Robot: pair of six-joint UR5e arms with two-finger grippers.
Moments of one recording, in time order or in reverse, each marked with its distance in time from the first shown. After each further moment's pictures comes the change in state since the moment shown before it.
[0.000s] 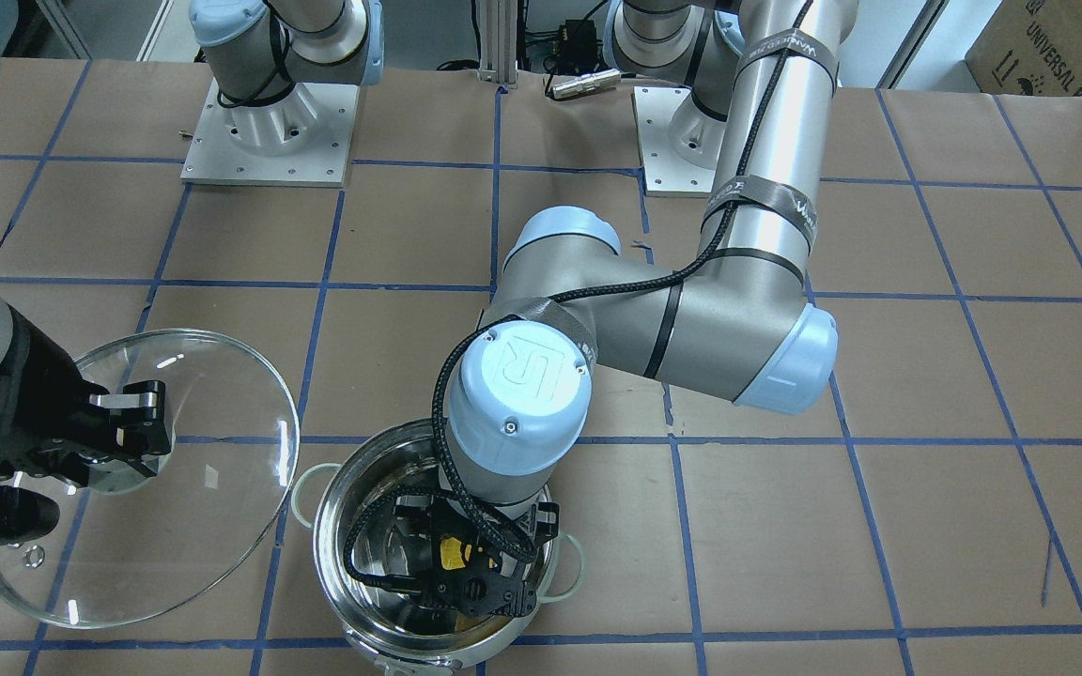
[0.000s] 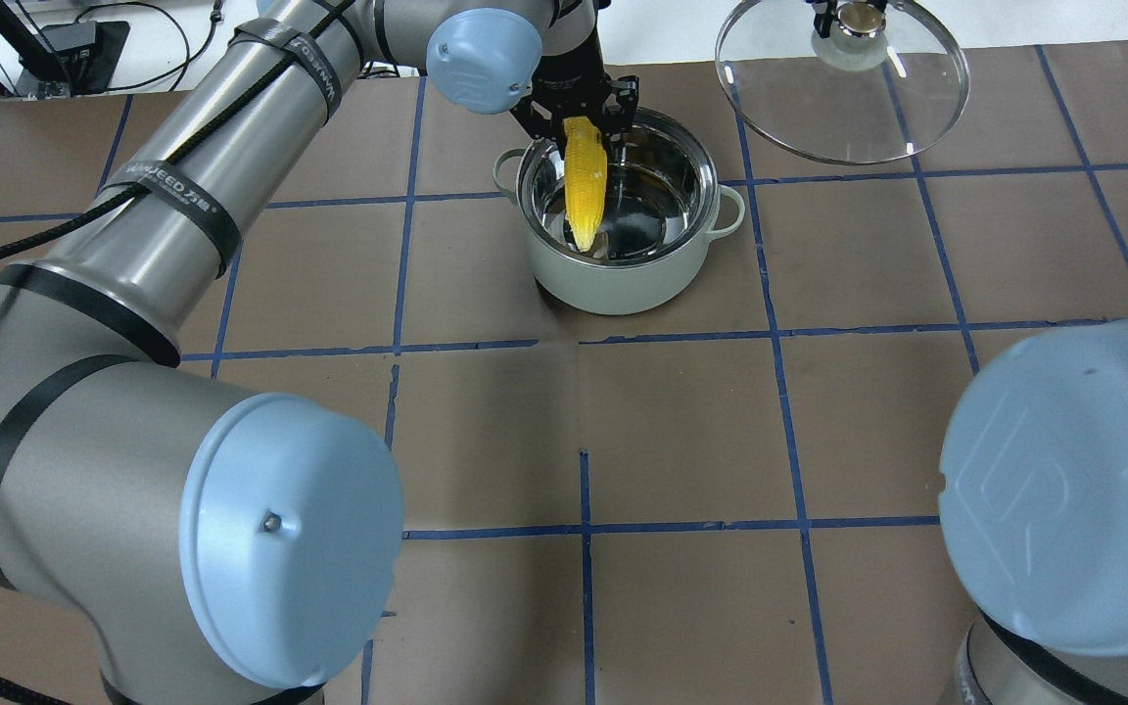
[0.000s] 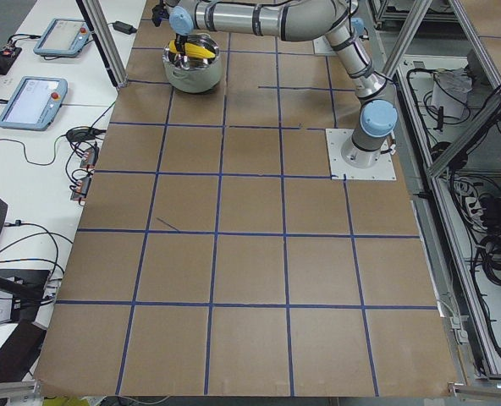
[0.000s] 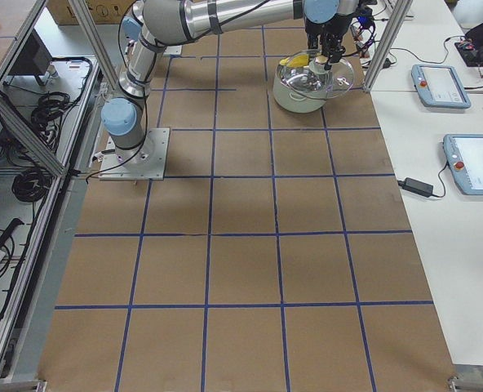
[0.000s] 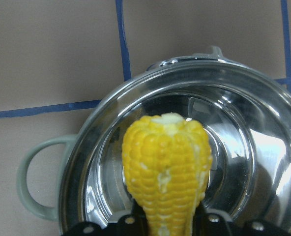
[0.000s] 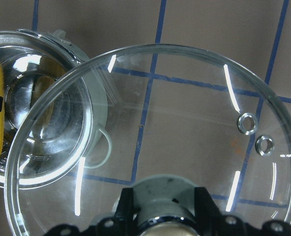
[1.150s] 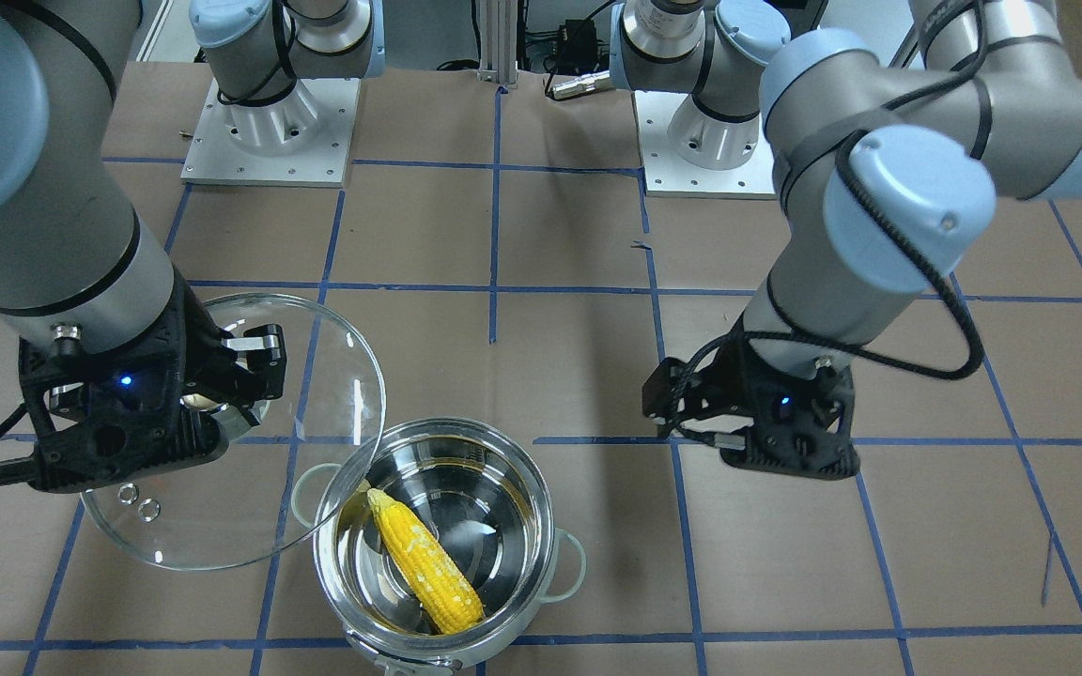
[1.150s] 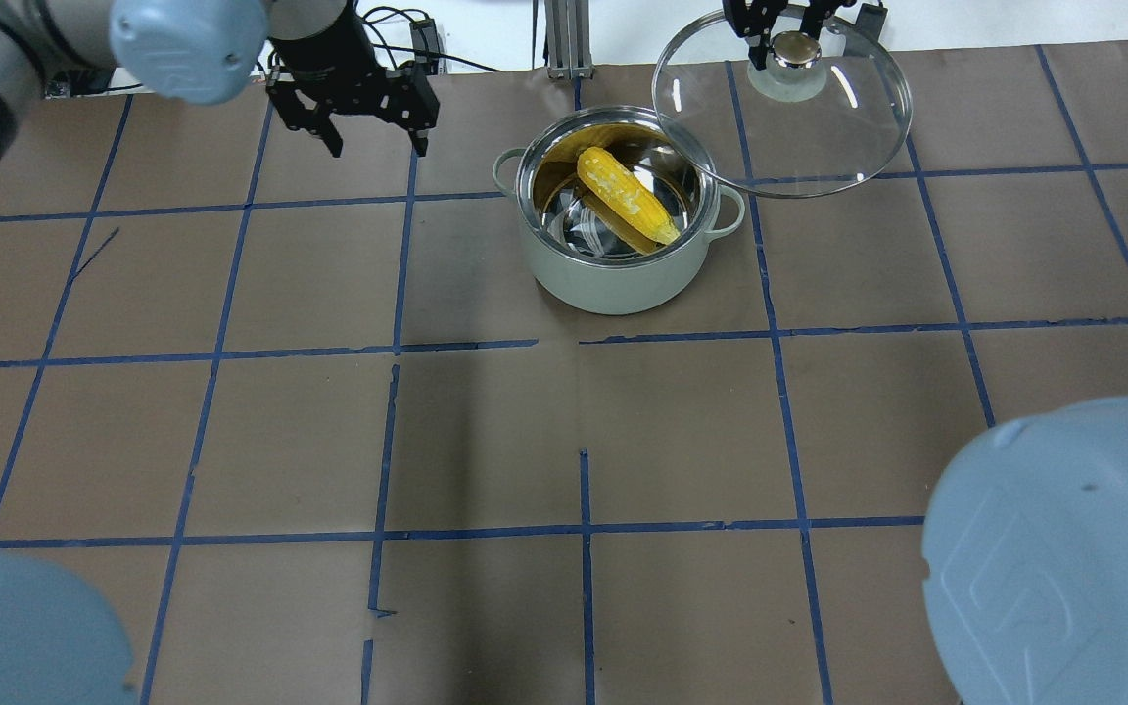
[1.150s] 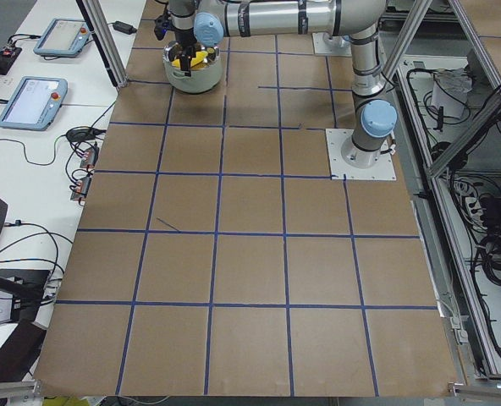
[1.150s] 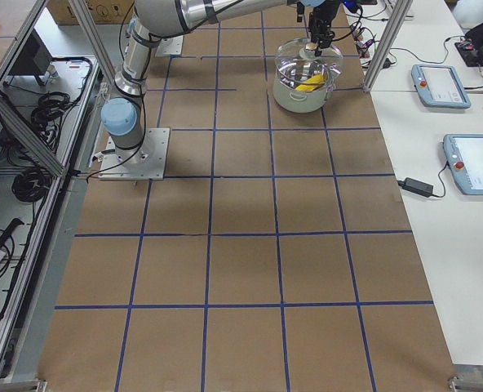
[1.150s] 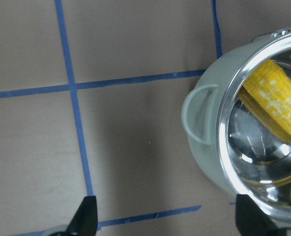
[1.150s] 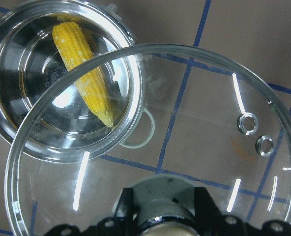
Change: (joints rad) left arm 0.281 0.428 -0.408 -0.064 0.072 0.310; right arm 0.097 -0.073 0.125 -0.033 -0.008 0.004
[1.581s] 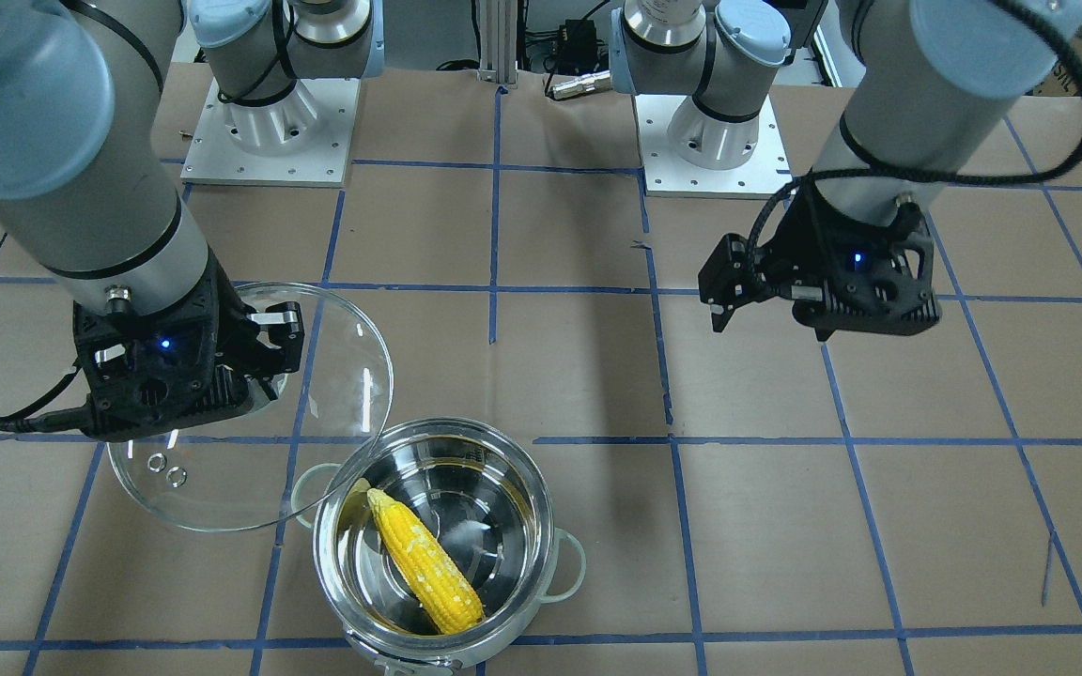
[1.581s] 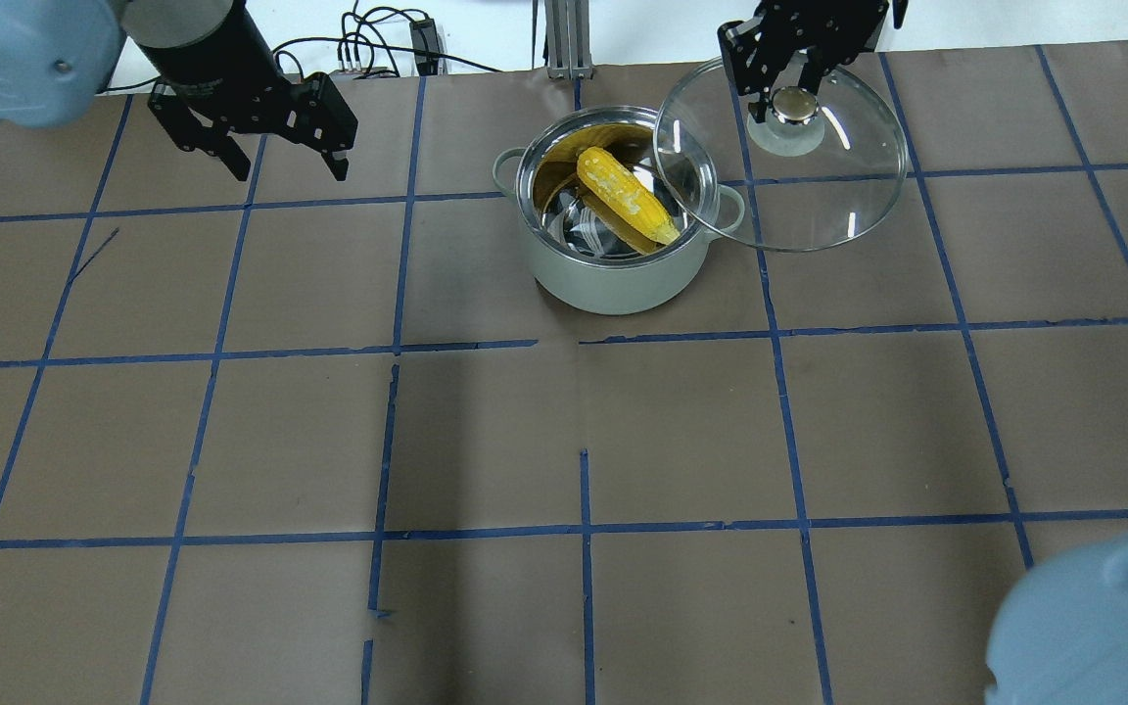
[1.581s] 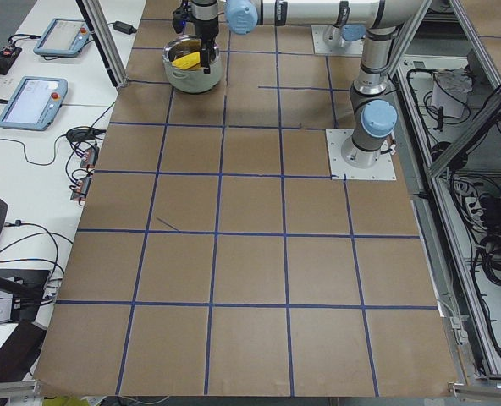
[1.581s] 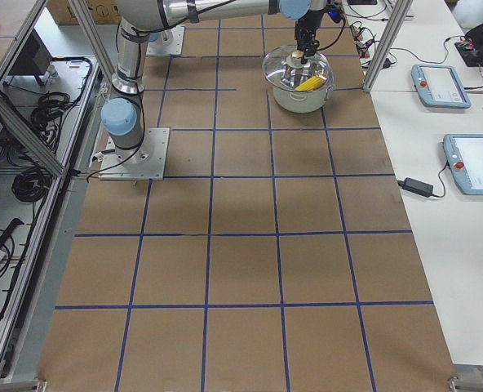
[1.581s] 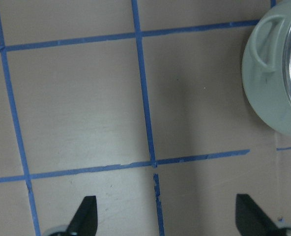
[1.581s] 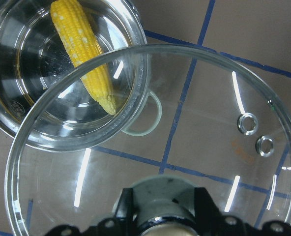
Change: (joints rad) left arm 0.027 0.183 -0.059 -0.137 0.035 -0.009; right arm -0.003 -0.133 0.287 -0.183 0.007 0.000
